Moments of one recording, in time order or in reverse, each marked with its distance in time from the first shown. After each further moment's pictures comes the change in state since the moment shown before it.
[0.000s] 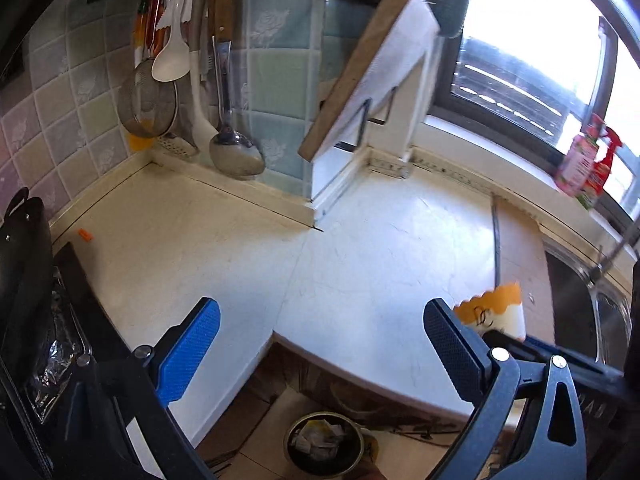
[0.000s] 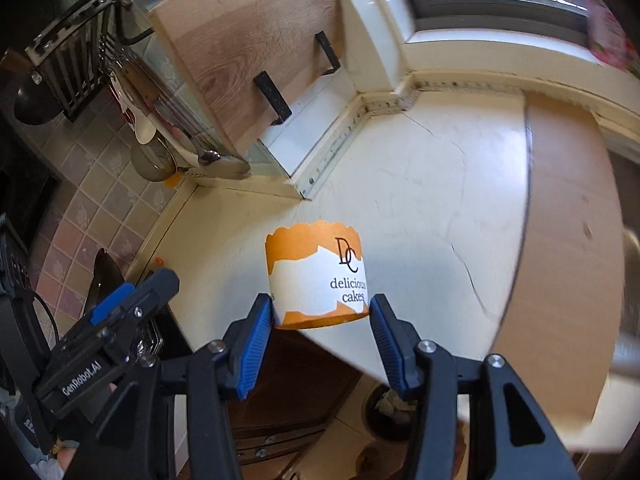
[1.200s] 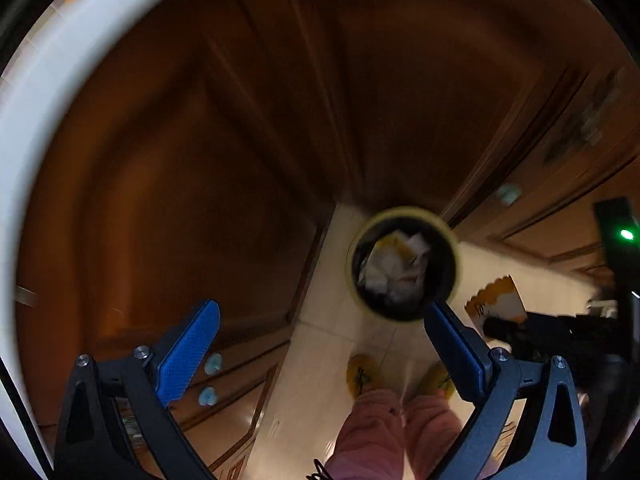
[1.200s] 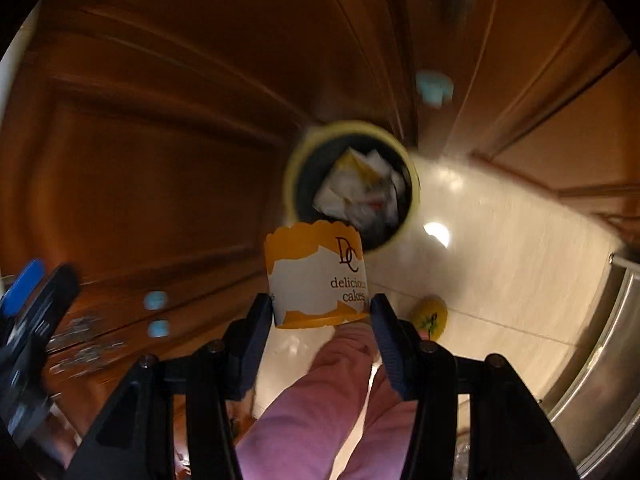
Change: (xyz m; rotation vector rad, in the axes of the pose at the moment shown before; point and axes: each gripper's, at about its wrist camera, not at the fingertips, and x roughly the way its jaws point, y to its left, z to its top) left arm 0.164 0.026 -0.330 0.277 0.536 0.194; right arm 0.256 -0.168 -0.318 0.237 0.643 -0.176
